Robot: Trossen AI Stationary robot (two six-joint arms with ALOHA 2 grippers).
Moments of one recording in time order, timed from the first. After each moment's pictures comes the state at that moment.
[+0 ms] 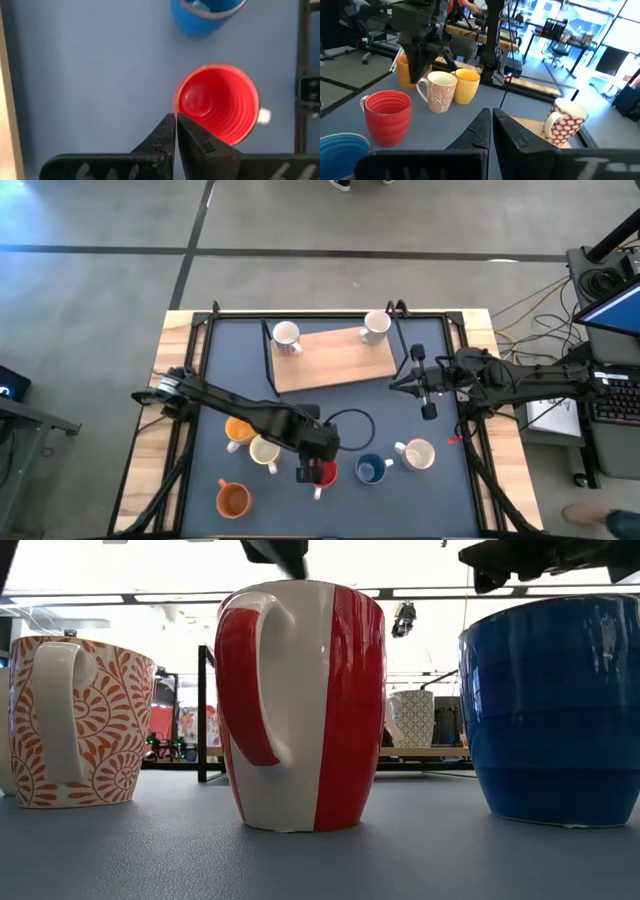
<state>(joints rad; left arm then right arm) -0.36 1.97 1.90 -1.12 -0.12 -0.37 -0.07 0.66 0.50 0.06 -0.21 -0.28</state>
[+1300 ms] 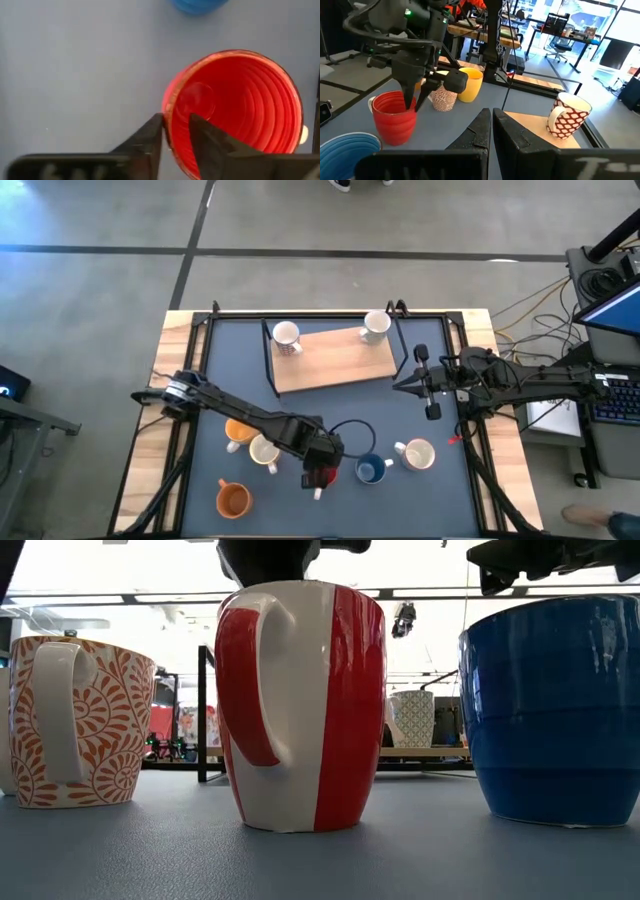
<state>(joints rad) -0.35 2.02 1.71 -0.91 -0.04 -0.39 -0.07 0.61 0.49 0.00 -0.22 -0.23</state>
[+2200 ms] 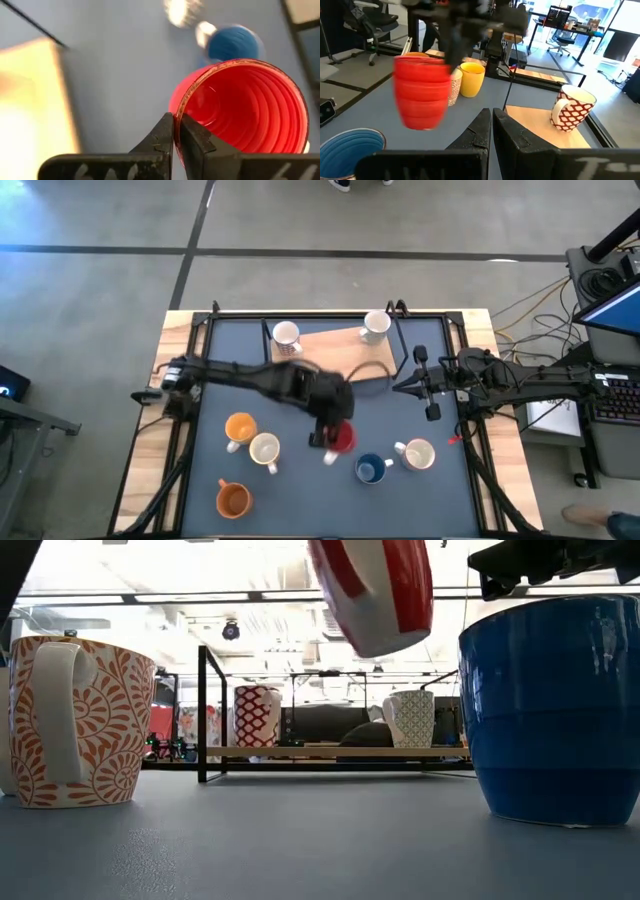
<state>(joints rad) -0.15 1.96 2.03 -1.05 -0.03 0.03 -0.07 0.61 0.49 -0.01 -0.22 -0.21</state>
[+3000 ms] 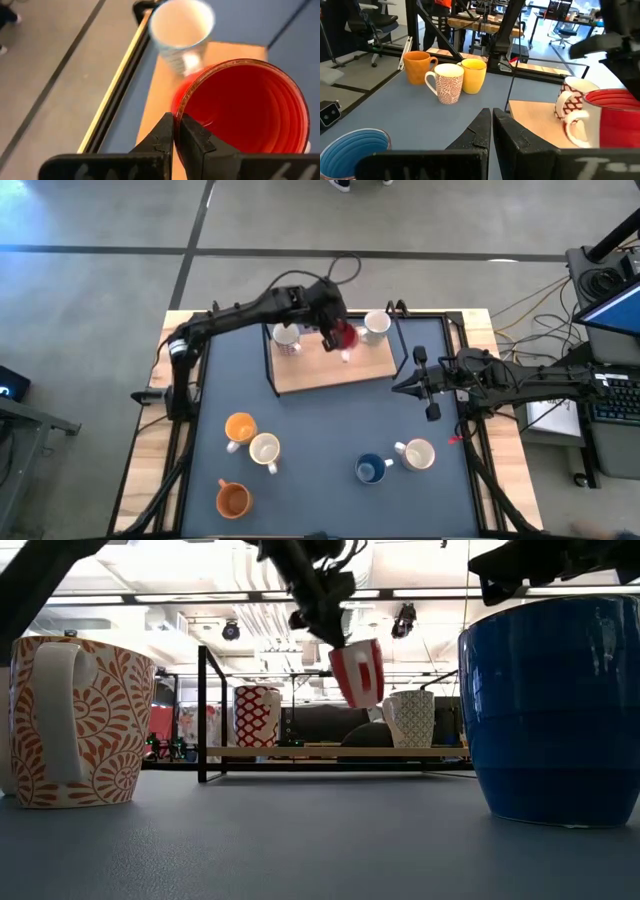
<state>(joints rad) 0.36 1.96 1.96 -0.85 -0.15 0.07 -0.07 0.61 0.49 -0.03 -0.22 -0.17</state>
